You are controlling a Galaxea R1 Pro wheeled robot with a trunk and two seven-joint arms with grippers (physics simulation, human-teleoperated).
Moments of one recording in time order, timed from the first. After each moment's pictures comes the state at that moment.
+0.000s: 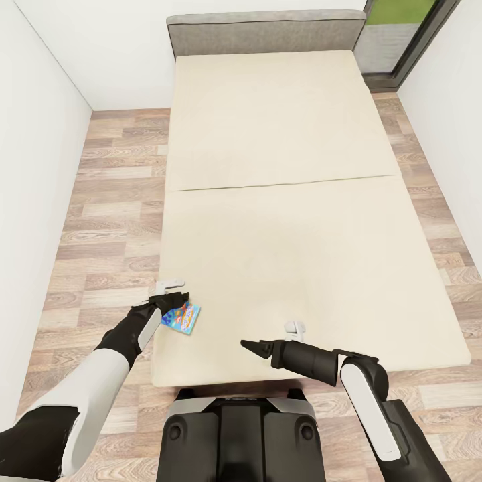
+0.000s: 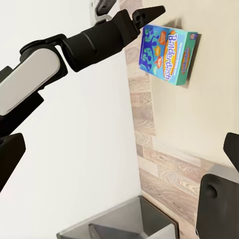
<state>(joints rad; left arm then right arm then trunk) -0.94 0.02 -0.03 -0.56 0.20 0.28 0.02 -0.35 -0.04 0.15 -1.61 -0.66 0.94 0.45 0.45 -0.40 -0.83</state>
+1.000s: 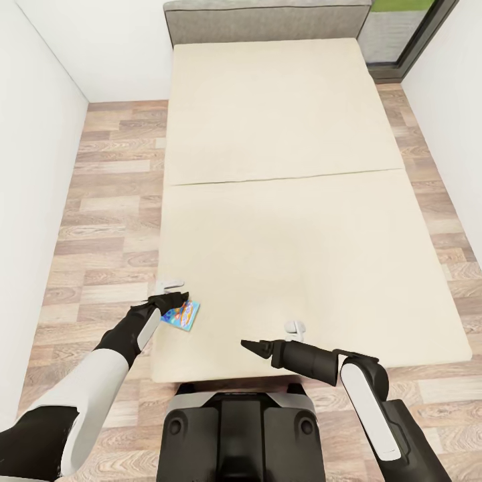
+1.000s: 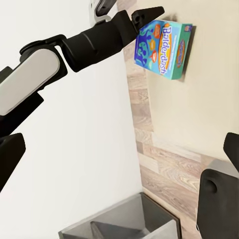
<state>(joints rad) -0.94 0.02 -0.03 -0.56 0.20 0.28 0.02 -0.35 -0.04 0.15 -1.61 -0.66 0.94 0.45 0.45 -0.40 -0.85</state>
